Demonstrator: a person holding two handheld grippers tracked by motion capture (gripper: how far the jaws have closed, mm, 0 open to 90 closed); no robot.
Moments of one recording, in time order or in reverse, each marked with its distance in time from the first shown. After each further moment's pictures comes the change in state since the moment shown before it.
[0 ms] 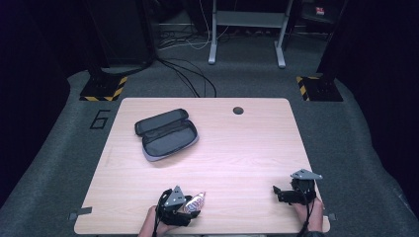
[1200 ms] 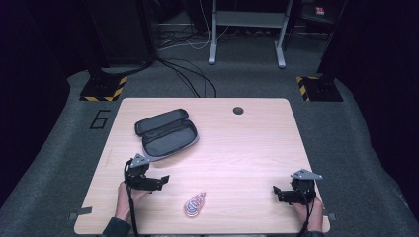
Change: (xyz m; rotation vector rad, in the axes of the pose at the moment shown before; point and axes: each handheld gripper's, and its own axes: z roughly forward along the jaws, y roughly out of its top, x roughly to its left) left arm 0.115 0.006 -0.057 -0.064 0.313 -0.327; right arm 0.000 0.000 0.000 -0.001 -0.001 0.002
